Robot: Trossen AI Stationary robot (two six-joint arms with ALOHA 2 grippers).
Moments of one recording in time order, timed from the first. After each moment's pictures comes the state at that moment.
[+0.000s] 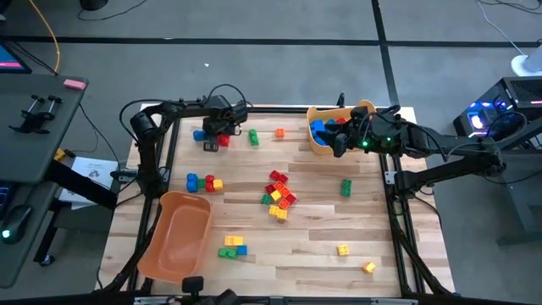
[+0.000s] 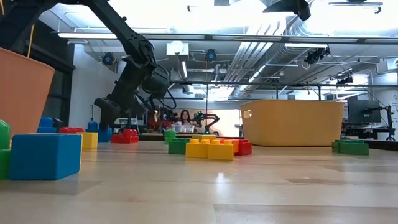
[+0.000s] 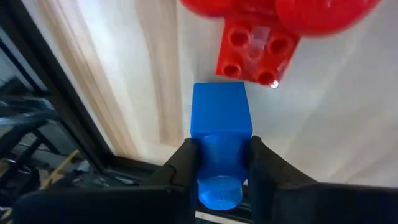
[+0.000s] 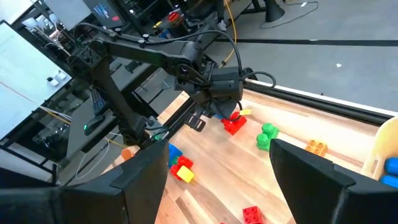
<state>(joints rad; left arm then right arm) 0.66 1.94 1.28 -1.21 -0.49 0.51 -0.05 1.00 1.10 -0.42 0.37 0.70</state>
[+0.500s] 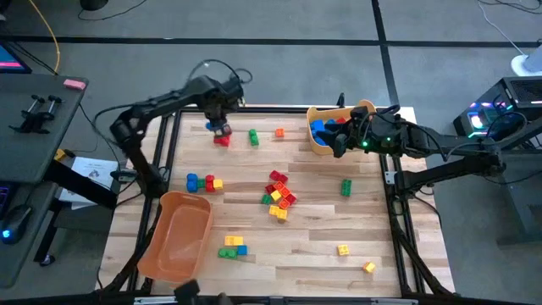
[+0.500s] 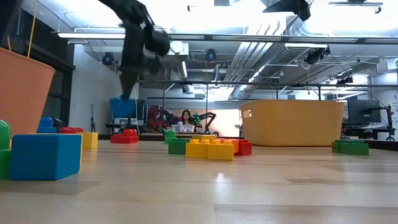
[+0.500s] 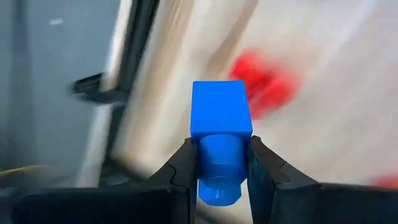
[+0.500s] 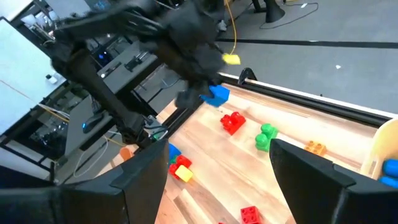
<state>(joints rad) 0.65 1.72 1.50 -1.25 -0.25 0.21 -0.05 1.00 1.10 -0.42 0.37 0.69</state>
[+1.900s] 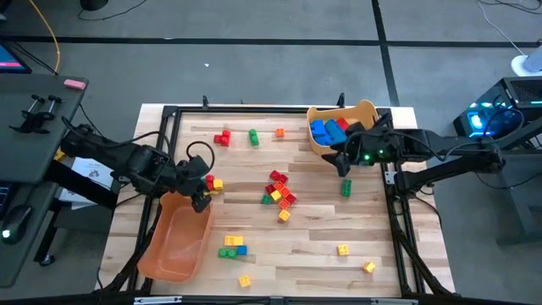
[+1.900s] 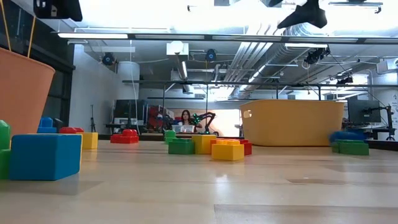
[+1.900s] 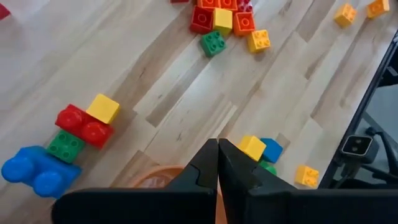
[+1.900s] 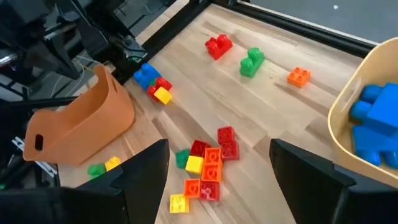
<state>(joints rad) -0.37 1.10 1.14 -1.10 -0.22 -1.02 0.04 1.00 1.10 -0.71 0.28 0.73</state>
